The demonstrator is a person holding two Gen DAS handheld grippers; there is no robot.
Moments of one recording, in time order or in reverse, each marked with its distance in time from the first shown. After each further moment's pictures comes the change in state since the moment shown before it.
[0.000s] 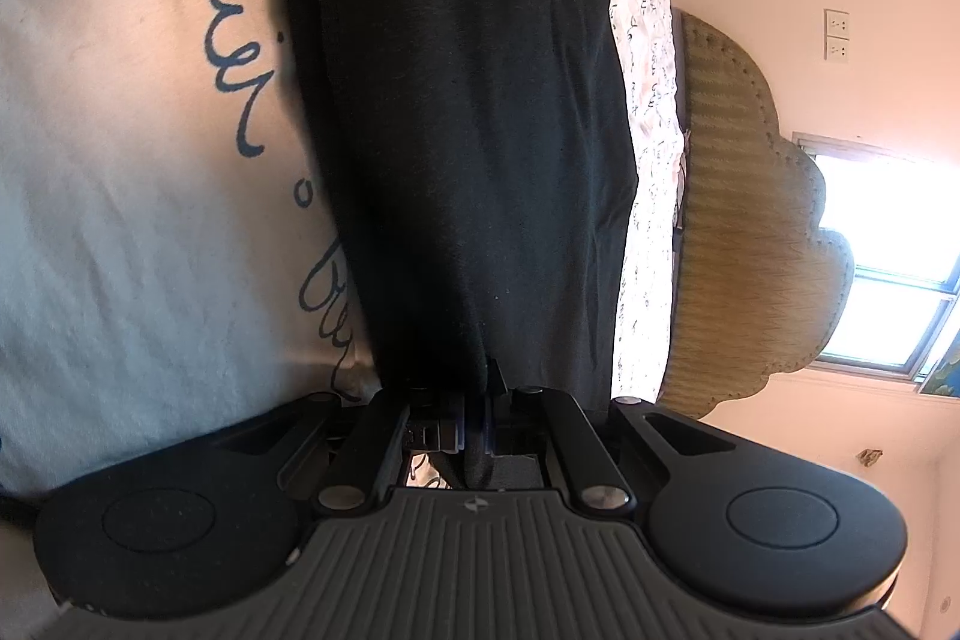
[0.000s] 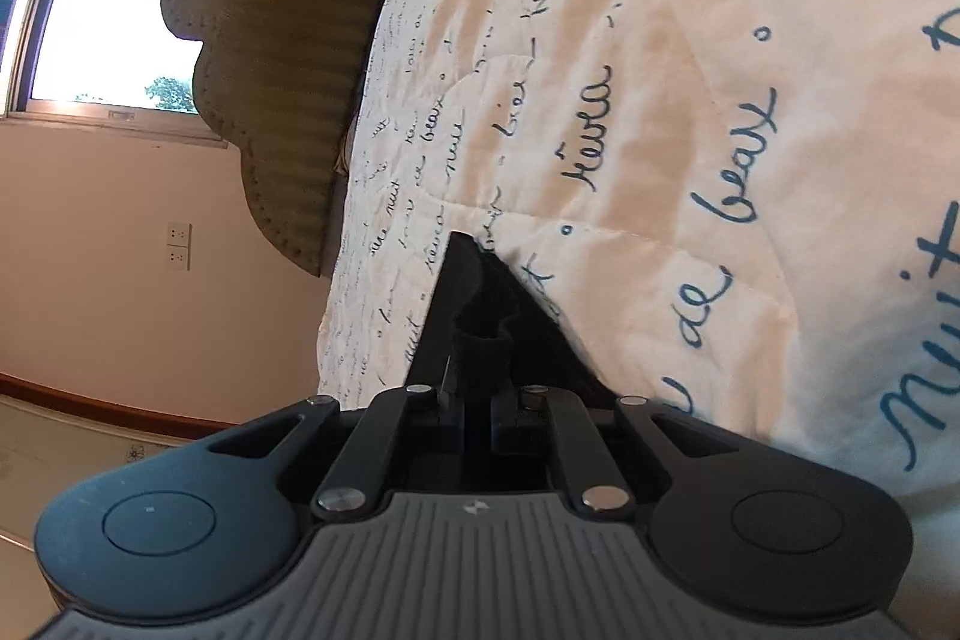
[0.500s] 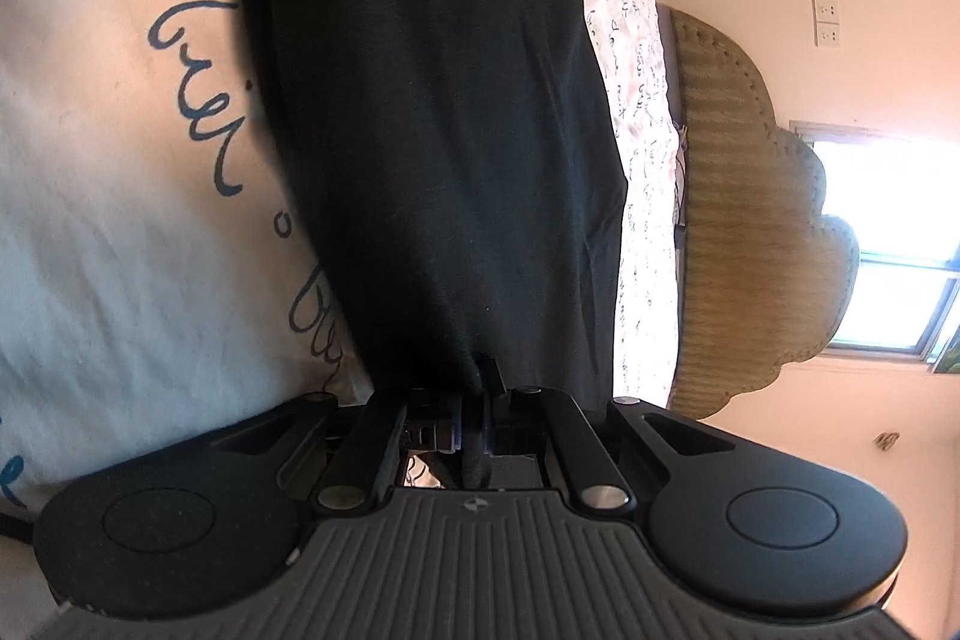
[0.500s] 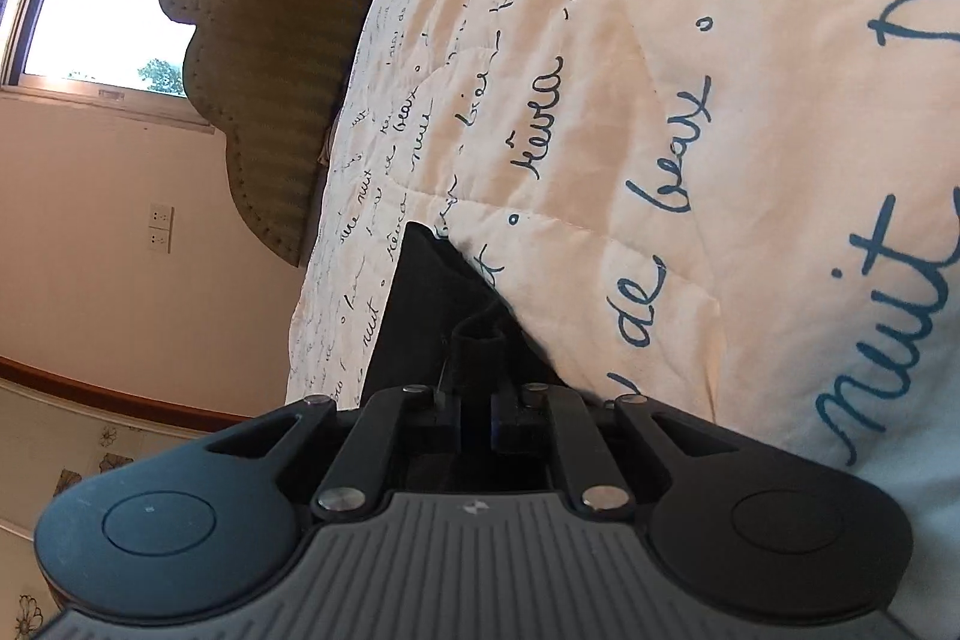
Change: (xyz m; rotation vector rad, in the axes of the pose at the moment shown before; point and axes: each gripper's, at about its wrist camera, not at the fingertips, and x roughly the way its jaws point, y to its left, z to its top) left arm -0.003 -0.006 0.001 0.052 -0.018 0.012; right arm 0.001 -0.017 -0.009 -0.055 0.001 -0.050
